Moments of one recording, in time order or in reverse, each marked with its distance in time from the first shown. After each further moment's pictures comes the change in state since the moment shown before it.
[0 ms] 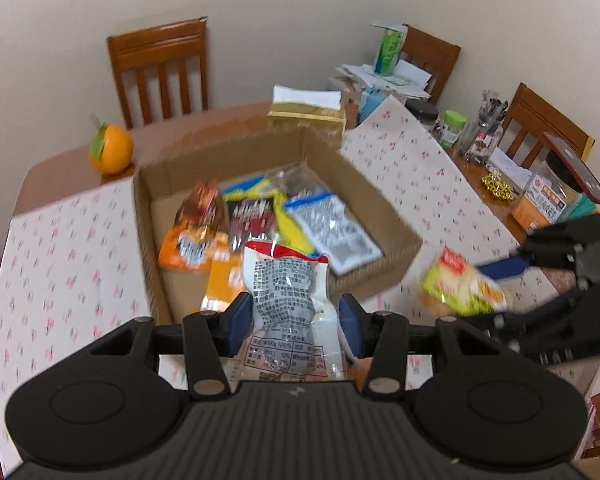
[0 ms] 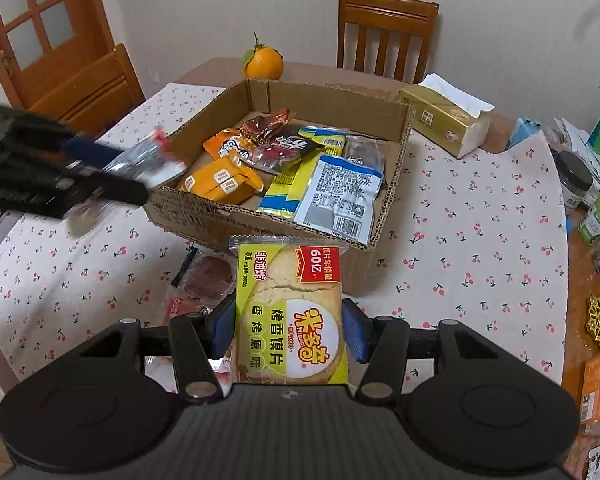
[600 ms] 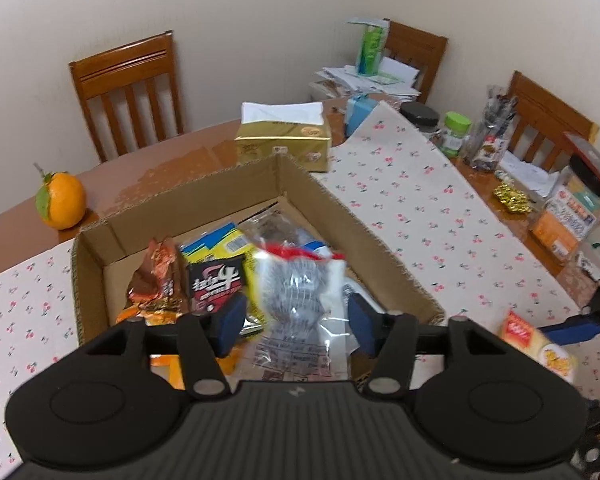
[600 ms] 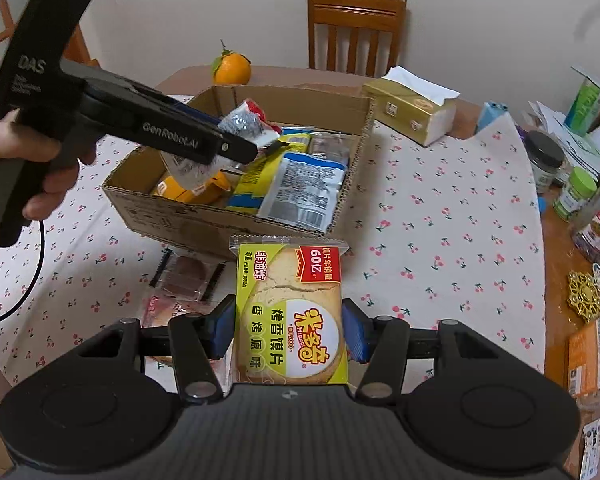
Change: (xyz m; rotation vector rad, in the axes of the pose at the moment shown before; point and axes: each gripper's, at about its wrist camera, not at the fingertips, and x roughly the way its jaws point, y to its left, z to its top) left arm 0.073 -0.017 0.044 0.069 -0.012 0.001; right arm -0.011 -0.018 -0.009 0.070 -0.008 -0.046
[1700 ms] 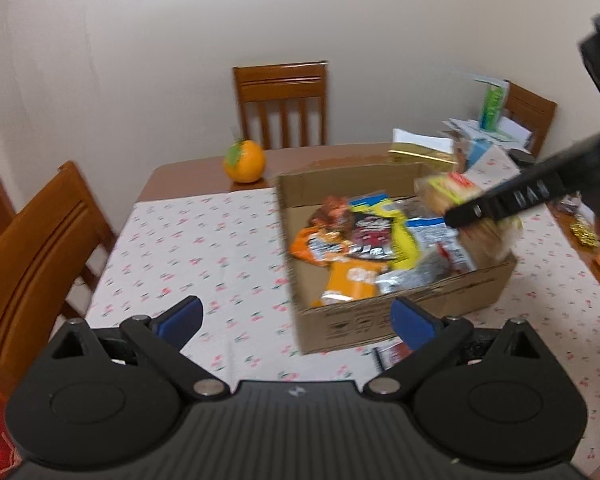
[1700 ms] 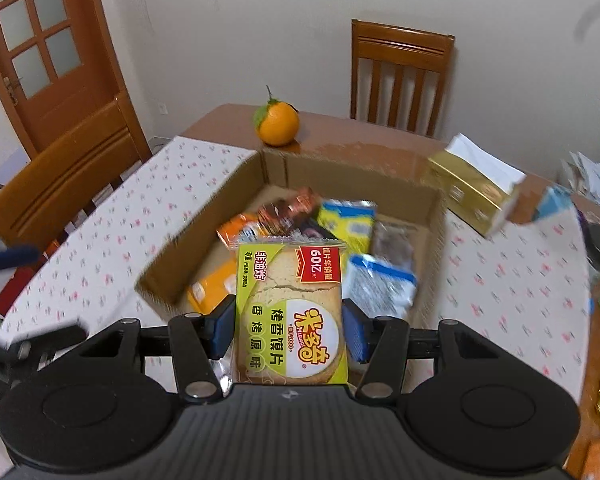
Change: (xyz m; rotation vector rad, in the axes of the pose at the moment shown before) left arm -0.129 0.042 -0.111 -0.238 -0.131 0.344; right arm 0.039 0.046 0.106 -0.069 -0.068 0.084
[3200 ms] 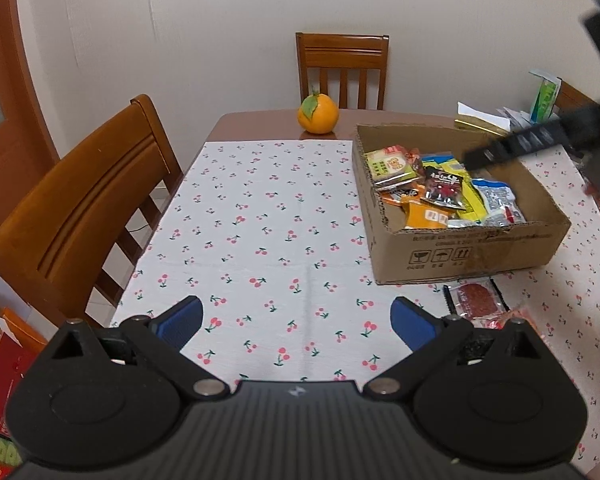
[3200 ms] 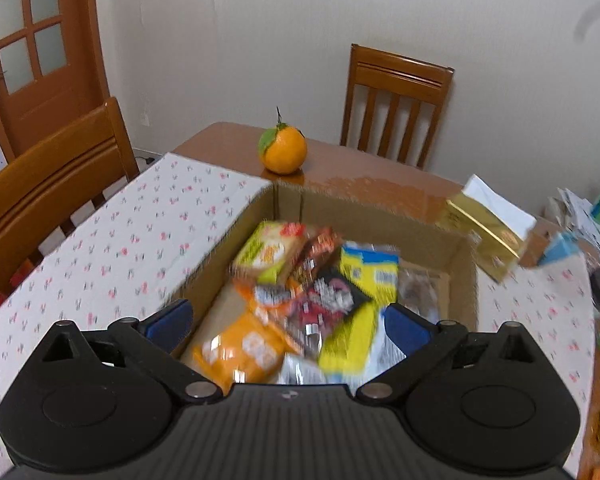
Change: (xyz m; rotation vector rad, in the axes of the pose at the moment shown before) left arm -0.019 0.044 -0.048 -0.106 0.082 0.096; right arm 0.031 0.057 0.010 -0.048 -0.068 -0.116
